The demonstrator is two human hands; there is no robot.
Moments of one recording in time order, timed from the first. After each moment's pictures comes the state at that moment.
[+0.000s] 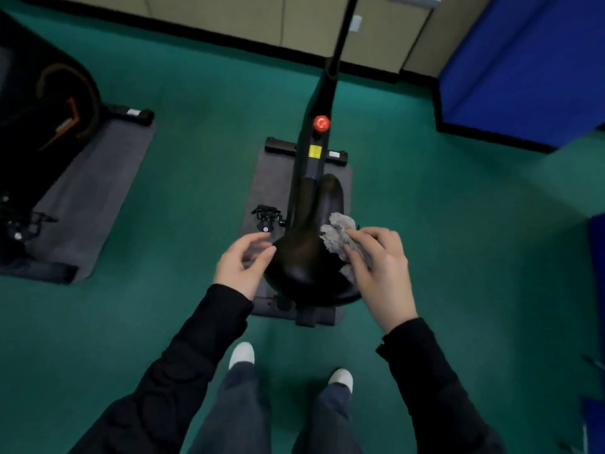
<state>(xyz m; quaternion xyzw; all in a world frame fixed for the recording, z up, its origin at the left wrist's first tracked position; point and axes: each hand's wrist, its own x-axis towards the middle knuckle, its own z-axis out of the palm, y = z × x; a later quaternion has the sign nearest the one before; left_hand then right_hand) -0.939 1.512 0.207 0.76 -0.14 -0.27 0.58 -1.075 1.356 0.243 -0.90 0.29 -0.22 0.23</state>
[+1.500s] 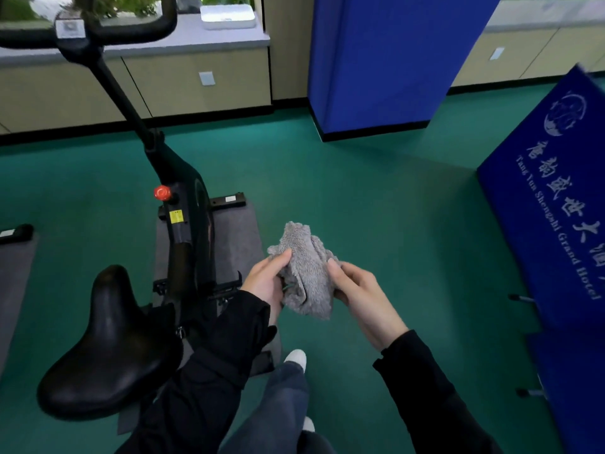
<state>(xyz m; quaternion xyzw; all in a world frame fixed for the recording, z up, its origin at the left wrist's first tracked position) -1.168 1.176 0.310 0.52 -0.01 -0.59 0.62 -1.312 1.116 0.299 -0.56 0.40 -0.20 0.69</state>
